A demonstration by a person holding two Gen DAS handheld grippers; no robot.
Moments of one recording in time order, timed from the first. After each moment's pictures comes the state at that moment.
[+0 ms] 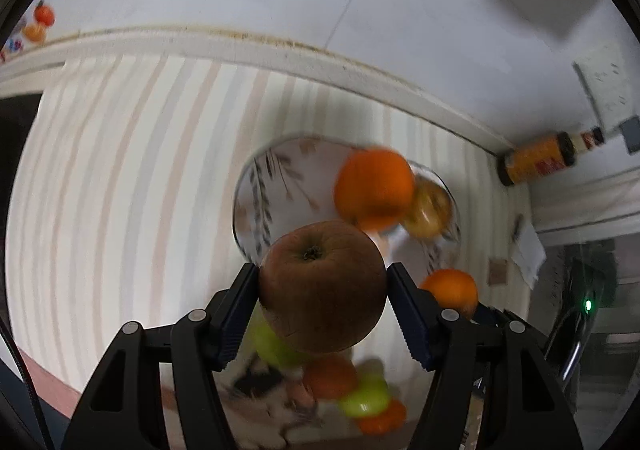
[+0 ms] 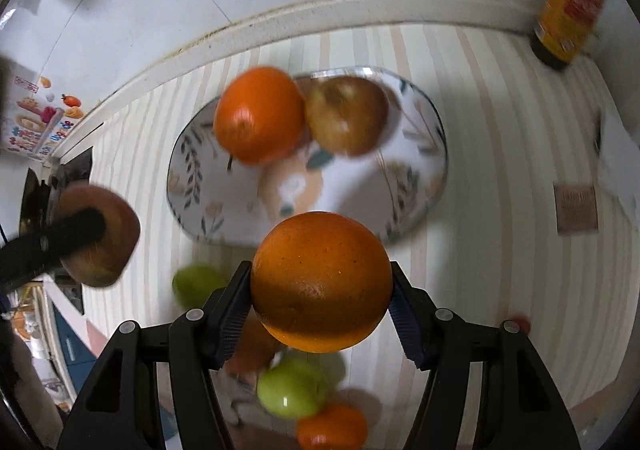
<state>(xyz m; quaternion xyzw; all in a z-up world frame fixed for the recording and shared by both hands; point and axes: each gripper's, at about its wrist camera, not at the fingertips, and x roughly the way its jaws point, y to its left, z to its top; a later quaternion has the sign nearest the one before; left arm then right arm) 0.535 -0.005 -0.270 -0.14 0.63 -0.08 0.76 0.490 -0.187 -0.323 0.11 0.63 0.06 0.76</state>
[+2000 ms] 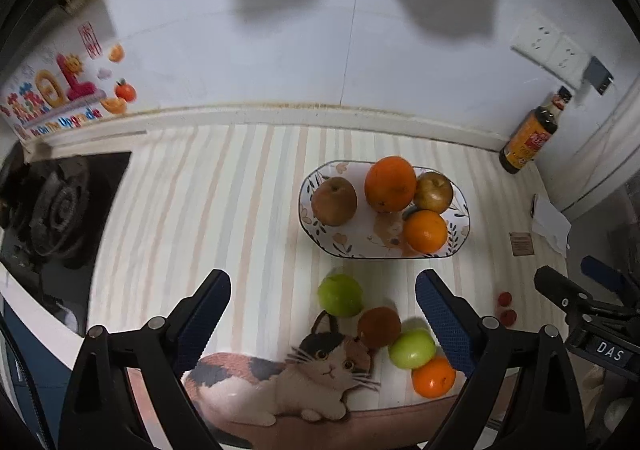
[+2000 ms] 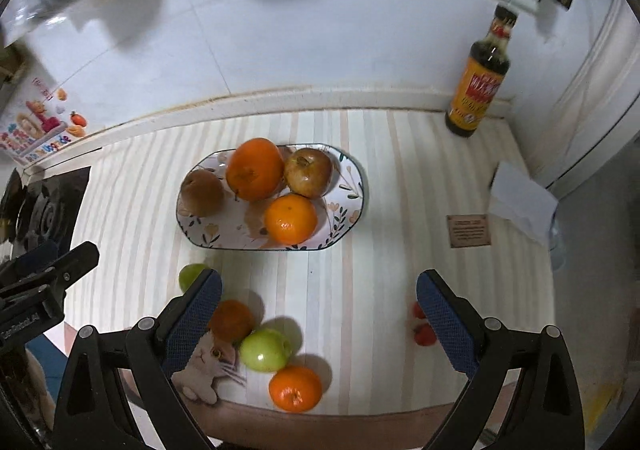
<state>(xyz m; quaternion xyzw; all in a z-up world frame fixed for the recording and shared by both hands) 0.401 0.001 -0.178 -0.02 0.52 -0.03 0.85 0.386 -0.218 -0.185 0.04 0.53 -0.01 0.84</state>
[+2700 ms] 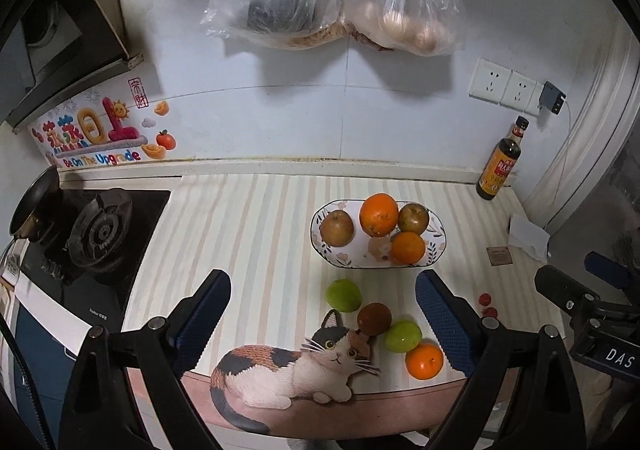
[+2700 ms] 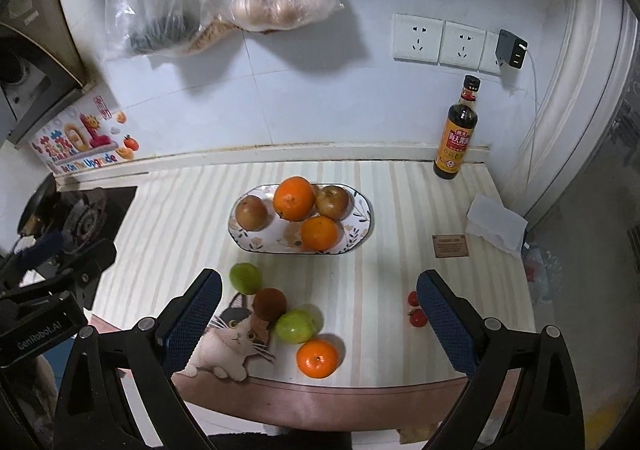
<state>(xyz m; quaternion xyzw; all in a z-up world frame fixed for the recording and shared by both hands) 0.312 0.008 -0.106 -0.01 0.42 -0.03 0.91 0.282 -0.199 -0.091 0.04 0.45 0.01 0.89</state>
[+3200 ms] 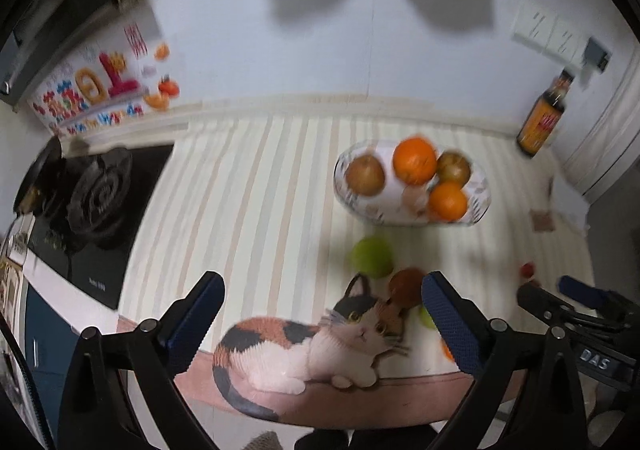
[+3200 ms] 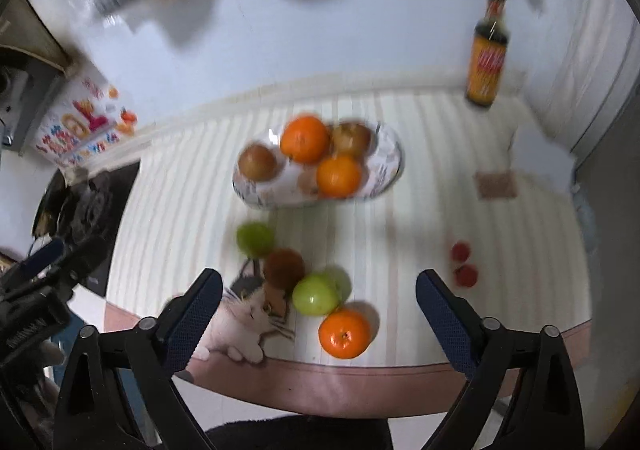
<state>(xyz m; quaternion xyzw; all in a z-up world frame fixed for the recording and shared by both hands) 0.345 0.011 -0.192 0.01 0.52 0.01 0.86 0.322 -0.203 -0.210 0.11 0.55 0.06 0.83</state>
